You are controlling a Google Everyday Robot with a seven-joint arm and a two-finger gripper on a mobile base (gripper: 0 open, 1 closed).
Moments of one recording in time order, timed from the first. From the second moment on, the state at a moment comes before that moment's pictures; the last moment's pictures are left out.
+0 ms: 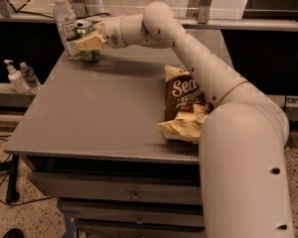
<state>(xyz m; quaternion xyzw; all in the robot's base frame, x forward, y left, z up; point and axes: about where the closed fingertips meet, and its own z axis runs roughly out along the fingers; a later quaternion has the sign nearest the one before) 0.787 0.190 0.901 -0.49 0.61 0.34 0.52</state>
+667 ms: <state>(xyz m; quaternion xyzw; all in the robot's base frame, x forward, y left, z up) 0.787 0.192 0.890 -0.50 0.62 0.33 0.51</state>
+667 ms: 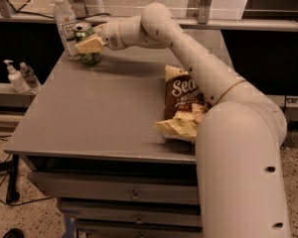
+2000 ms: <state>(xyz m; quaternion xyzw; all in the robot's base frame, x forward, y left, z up) 0.787 0.179 0.886 -0.51 0.62 0.32 0.49</state>
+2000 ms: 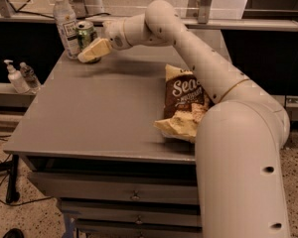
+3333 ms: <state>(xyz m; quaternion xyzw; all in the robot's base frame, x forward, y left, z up) 0.787 -0.067 0.977 -0.41 0.65 0.22 0.60</state>
